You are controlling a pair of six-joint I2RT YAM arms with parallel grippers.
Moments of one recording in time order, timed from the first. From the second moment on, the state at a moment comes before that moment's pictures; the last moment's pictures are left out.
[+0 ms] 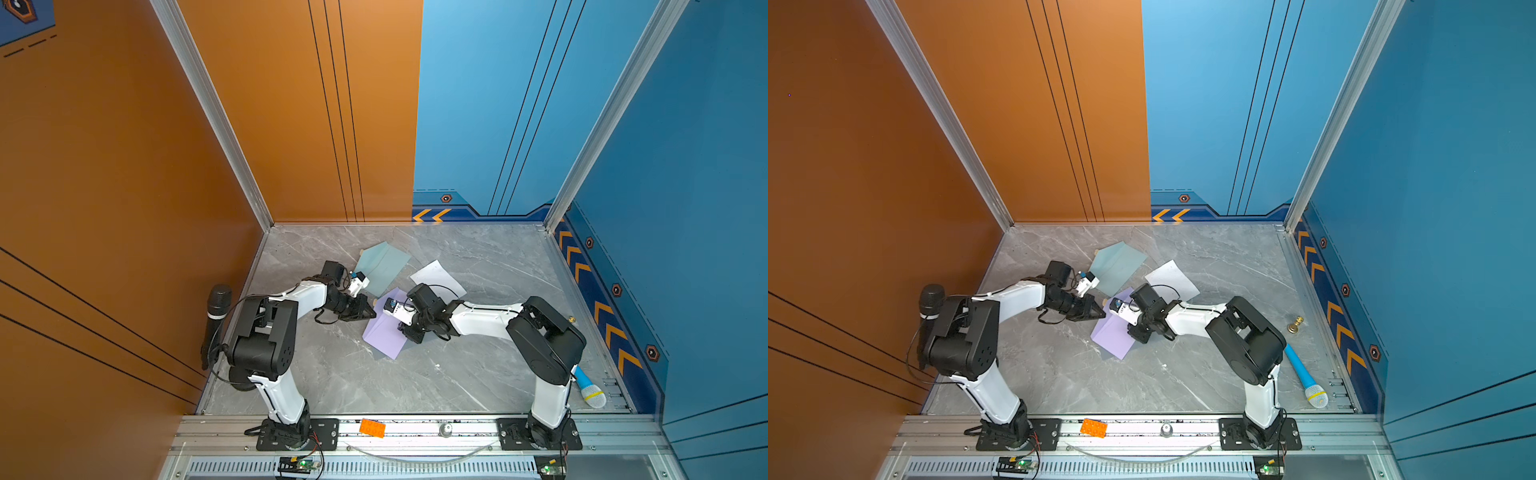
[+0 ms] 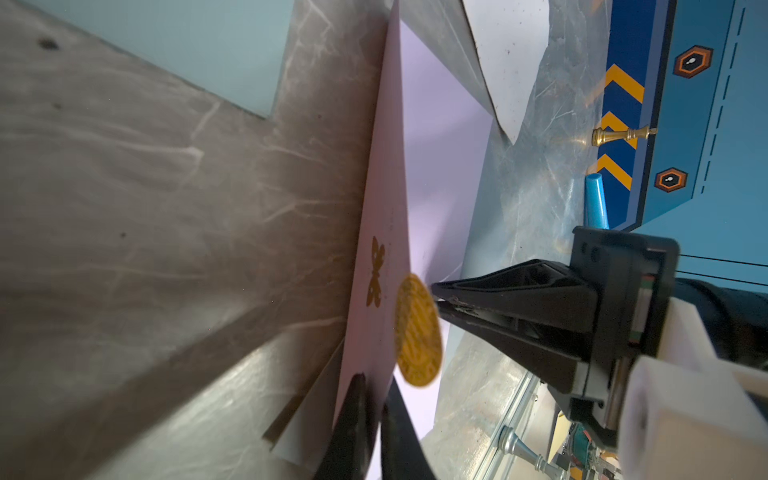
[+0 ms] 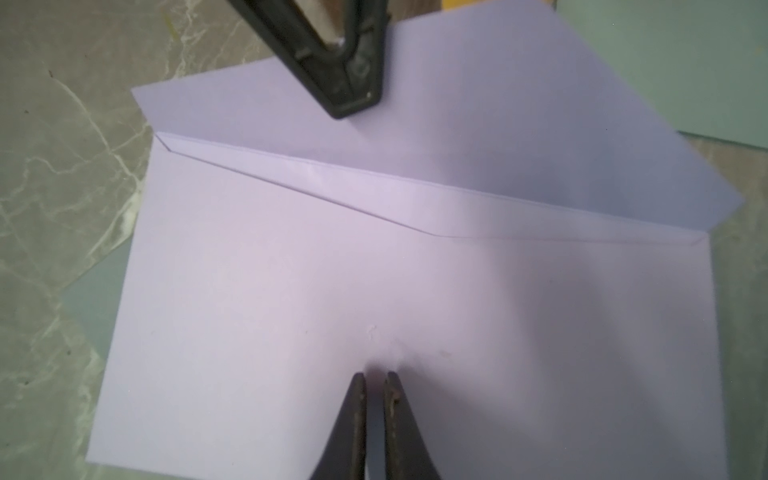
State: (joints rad) left arm -0.18 1.74 0.99 -0.52 0.74 -0.12; right arm 0.79 1.89 1.05 -0.11 -0.21 -0.31
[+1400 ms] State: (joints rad) left arm -0.29 1.76 0.84 -0.09 0.65 -0.44; right arm 0.77 1.89 1.01 -0.02 -0.28 -0.17
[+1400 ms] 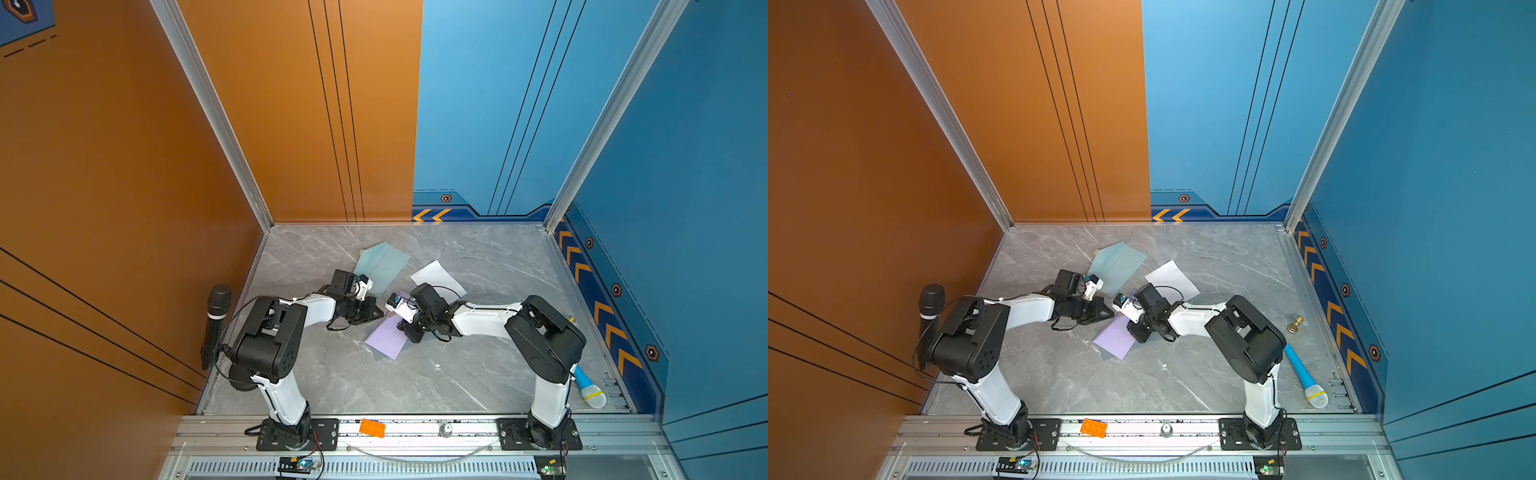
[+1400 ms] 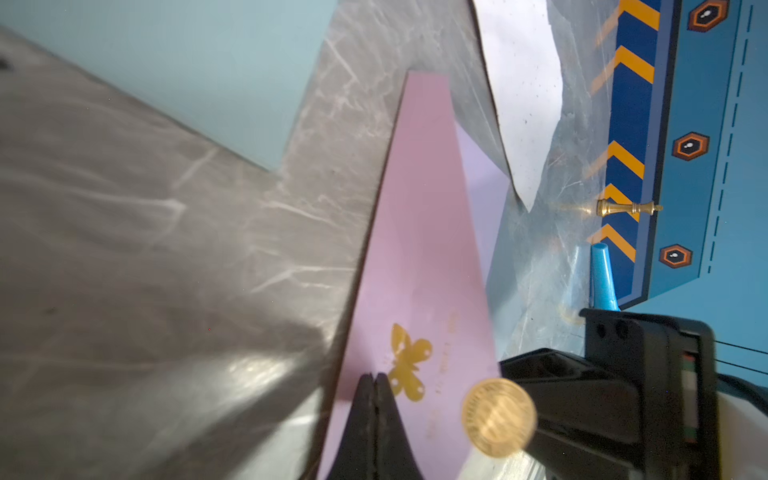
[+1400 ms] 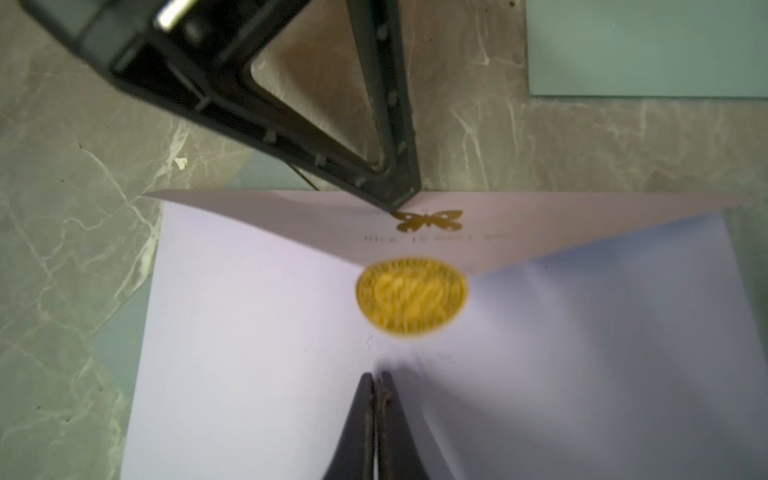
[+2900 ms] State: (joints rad) left arm -0.35 1.81 0.85 -0.06 0.61 -0.45; right arm 0.70 1.94 1.11 -0.03 -0.42 0.04
